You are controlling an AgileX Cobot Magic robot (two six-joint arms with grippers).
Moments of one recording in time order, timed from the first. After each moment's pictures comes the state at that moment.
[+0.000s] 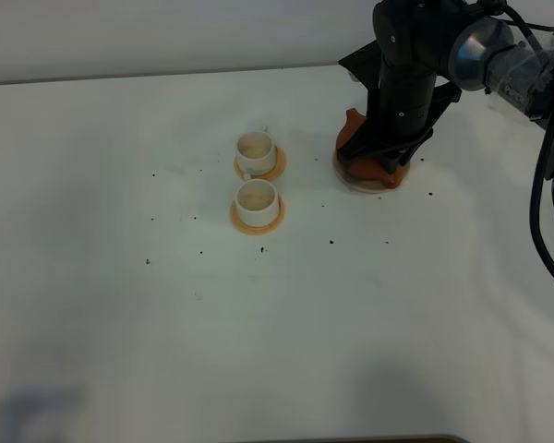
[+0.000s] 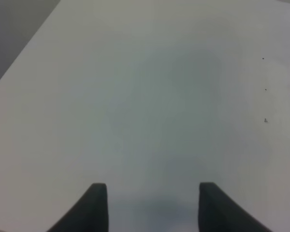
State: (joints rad) left arm 0.15 -0.01 -0.51 0.12 1.08 -0.13; right arm 0.57 2.37 -2.06 -0.07 1.18 -0.19
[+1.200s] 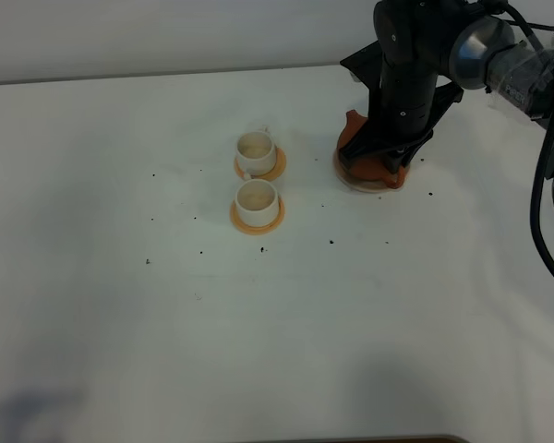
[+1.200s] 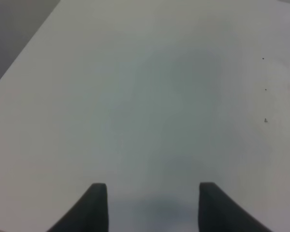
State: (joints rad) left arm 0.15 -0.01 -0.51 0.12 1.08 -0.13; right arm 0.57 2.37 -2.06 -0.07 1.20 -0.19
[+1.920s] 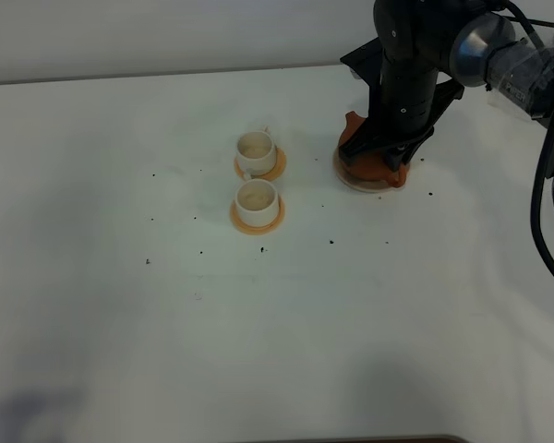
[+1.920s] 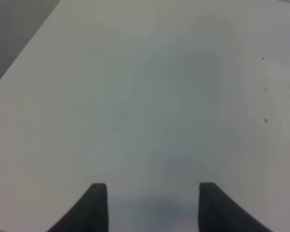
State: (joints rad) left arm 0.15 -0.01 -0.51 0.12 1.08 -0.13; right arm 0.57 2.37 -2.08 -0.07 1.21 -0.19
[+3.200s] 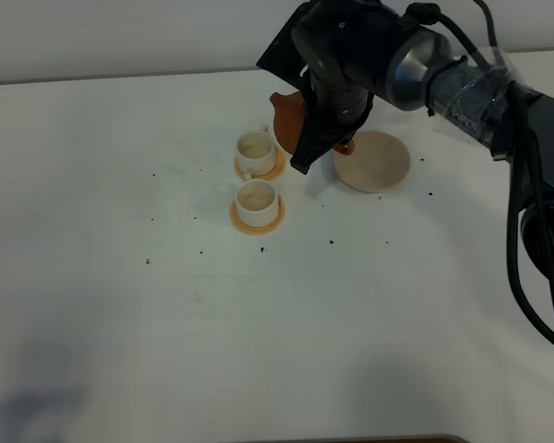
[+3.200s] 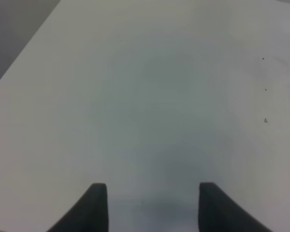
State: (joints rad) left arm 0.15 -0.01 -0.51 0.12 1.08 -0.13; right arm 0.77 2.32 -2.08 -0.31 1.06 -0.29
